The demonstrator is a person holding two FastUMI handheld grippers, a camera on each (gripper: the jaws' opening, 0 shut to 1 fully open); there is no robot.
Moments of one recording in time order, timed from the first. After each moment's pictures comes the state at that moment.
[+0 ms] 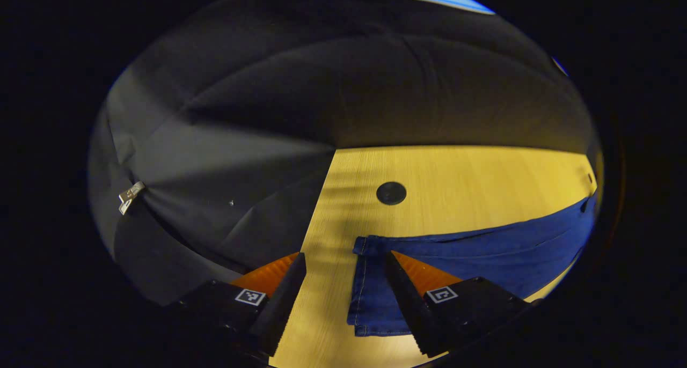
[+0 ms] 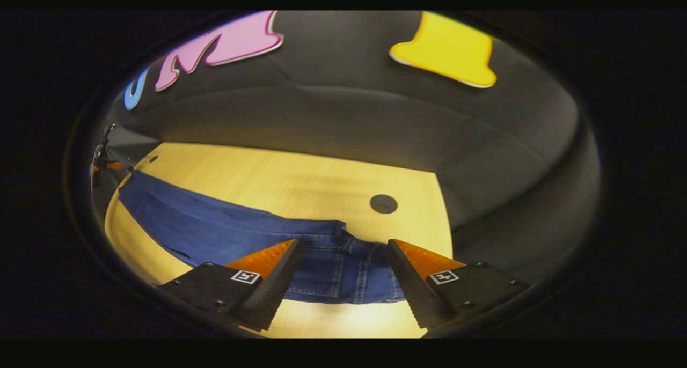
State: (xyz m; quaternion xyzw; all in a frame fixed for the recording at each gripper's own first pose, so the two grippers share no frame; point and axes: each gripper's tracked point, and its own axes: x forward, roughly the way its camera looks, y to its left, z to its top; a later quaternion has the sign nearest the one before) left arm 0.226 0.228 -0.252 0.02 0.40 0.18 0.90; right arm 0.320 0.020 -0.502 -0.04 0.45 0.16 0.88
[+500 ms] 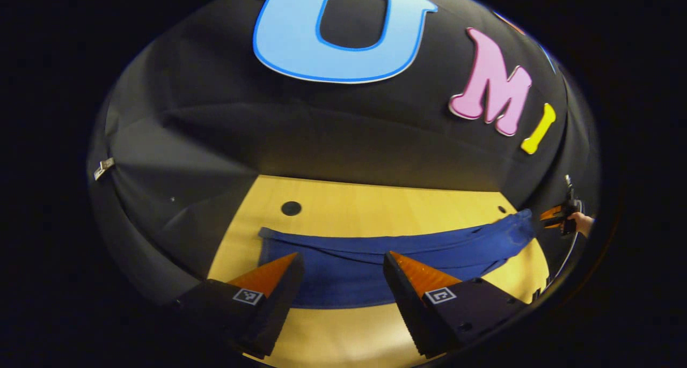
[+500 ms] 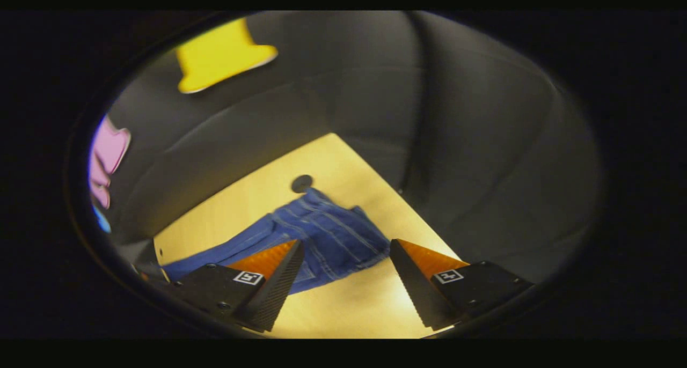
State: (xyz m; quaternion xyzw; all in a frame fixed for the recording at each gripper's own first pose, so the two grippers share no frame) left arm 0.140 0.152 -0.174 -0.07 0.32 0.01 0.94; right arm 0.268 -0.063 -0.536 0.23 0.53 -0.11 0.81
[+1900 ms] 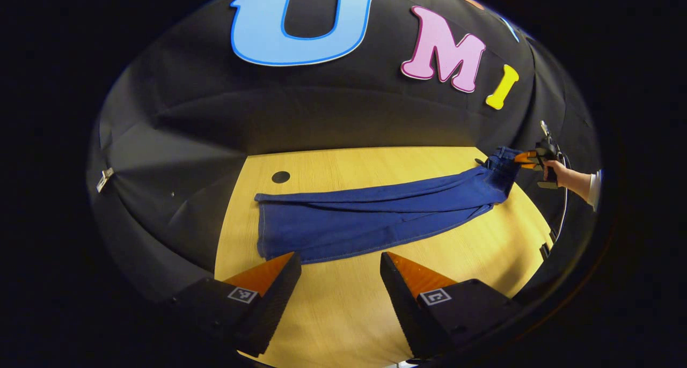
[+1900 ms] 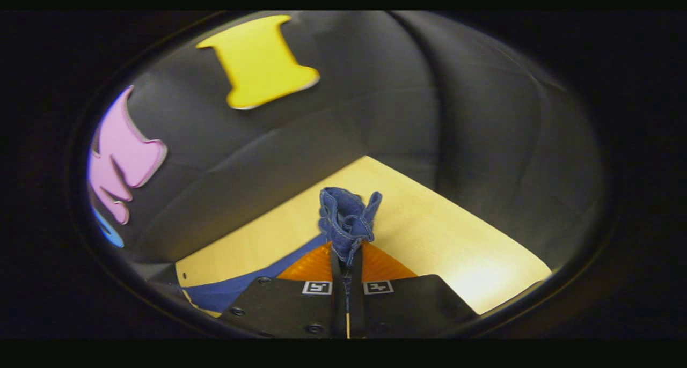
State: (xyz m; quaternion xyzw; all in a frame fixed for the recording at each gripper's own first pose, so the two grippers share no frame) left arm 0.049 0.158 -0.186 0.00 0.38 -0.03 0.92; right arm 0.286 0.004 -0.425 0.23 0.38 -0.04 0.90
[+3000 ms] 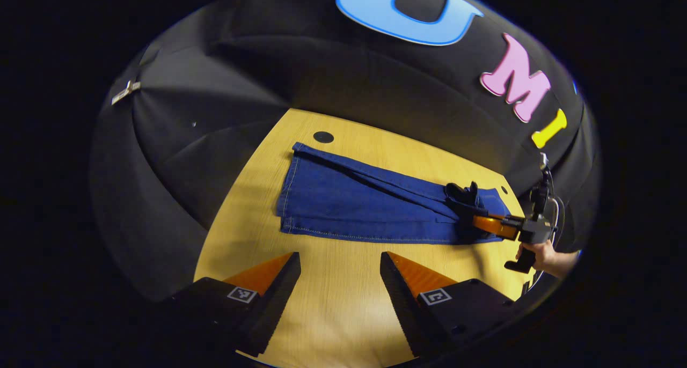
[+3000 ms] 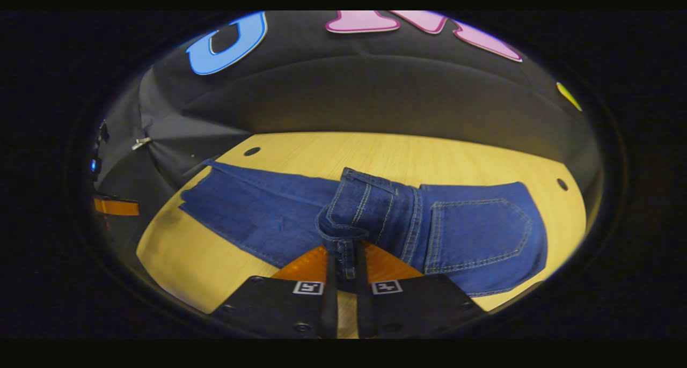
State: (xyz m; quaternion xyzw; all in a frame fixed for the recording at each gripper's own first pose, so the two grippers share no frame) left arm 0.044 0.216 -0.253 -0.16 0.42 0.06 0.89; right arm 0.153 0.118 -0.490 0.04 0.46 0.31 0.83
